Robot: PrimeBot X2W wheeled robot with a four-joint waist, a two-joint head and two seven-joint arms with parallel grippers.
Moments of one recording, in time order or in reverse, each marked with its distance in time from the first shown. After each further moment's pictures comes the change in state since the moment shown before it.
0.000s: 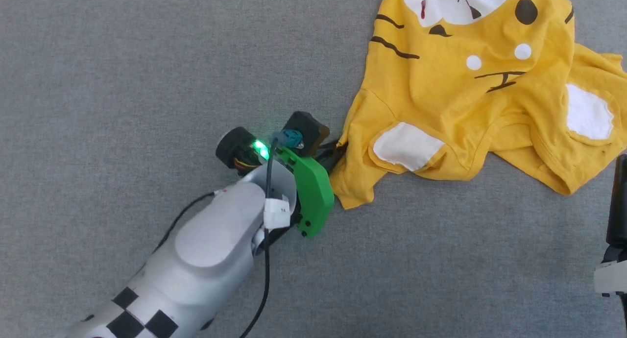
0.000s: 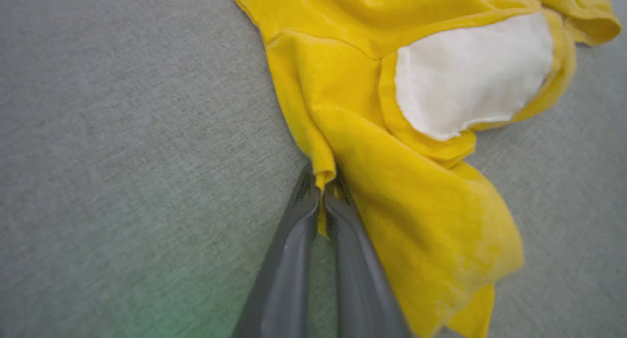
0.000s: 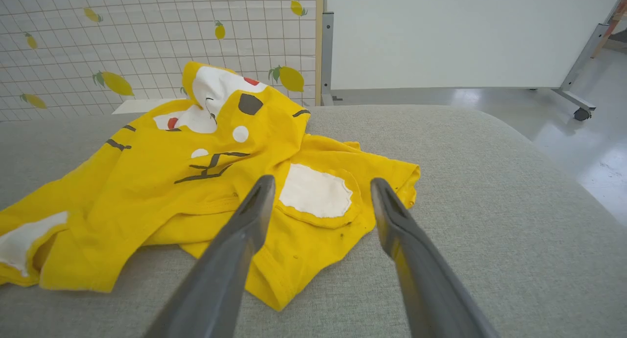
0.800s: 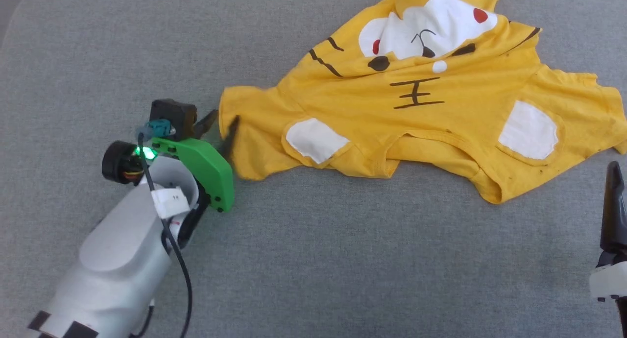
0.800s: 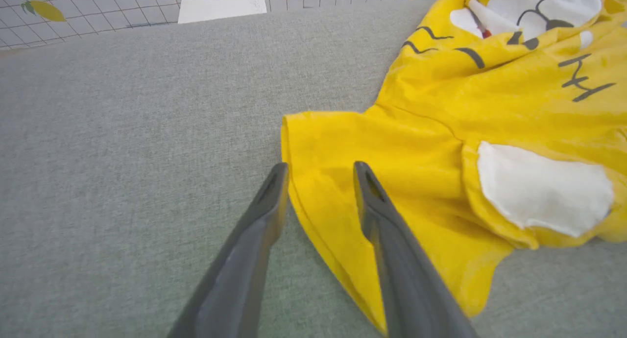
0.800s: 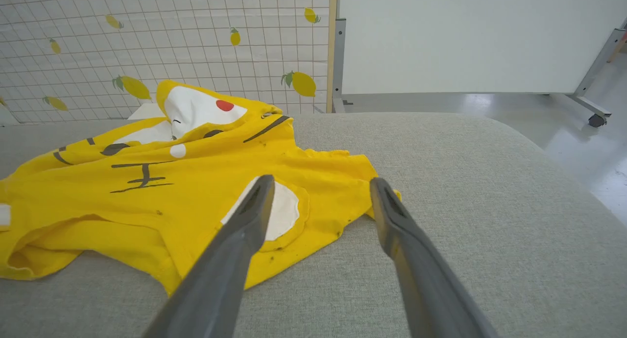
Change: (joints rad) left arm 0.096 0.197 0.186 -0.036 -0.114 0.191 -0.103; right arm 0.014 0.000 0.008 0.003 -0.005 0.000 0.037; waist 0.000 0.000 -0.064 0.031
